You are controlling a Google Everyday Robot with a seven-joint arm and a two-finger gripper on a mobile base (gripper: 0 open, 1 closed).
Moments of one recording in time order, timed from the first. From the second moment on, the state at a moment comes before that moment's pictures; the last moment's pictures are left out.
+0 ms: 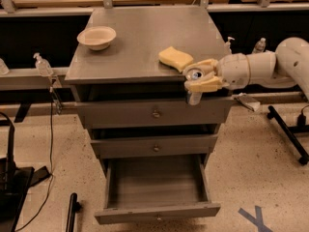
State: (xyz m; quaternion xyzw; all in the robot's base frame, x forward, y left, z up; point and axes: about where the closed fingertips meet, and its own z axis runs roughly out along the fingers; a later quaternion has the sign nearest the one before) arm 0.621 -0.122 0.862 -0.57 0.53 0.37 0.50
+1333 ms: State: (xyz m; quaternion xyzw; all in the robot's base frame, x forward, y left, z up) arm 0.692 -0.179 0.967 -0.42 0.59 0.35 0.60
